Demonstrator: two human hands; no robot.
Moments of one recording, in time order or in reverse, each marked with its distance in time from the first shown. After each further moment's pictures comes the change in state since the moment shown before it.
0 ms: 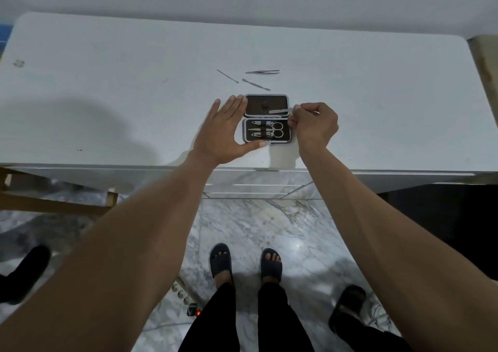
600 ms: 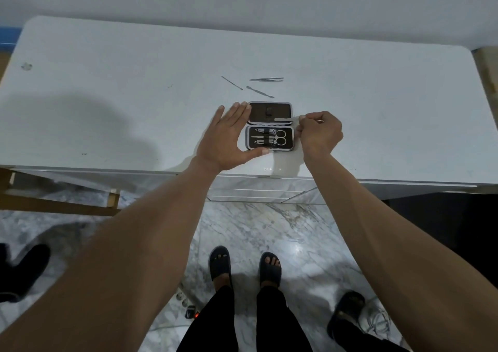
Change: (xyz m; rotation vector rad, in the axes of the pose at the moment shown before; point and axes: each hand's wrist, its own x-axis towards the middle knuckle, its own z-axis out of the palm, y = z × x) left_hand 0.000 -0.002 0.000 -0.017 0.009 0.006; right_hand 0.016 0.007 0.002 -0.264 0.045 -0.034
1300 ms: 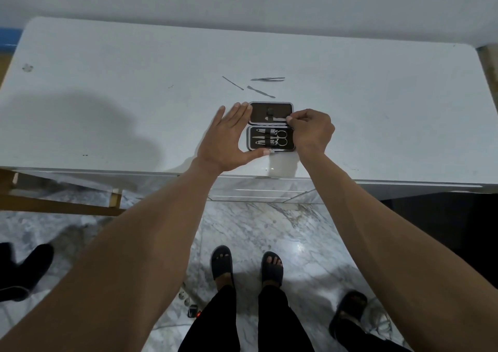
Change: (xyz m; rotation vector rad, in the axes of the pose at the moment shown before) left_hand 0.000 0.000 0.002 0.004 0.018 0.011; right_hand -0.006 -0.006 0.008 -0.183 -0.140 -0.158
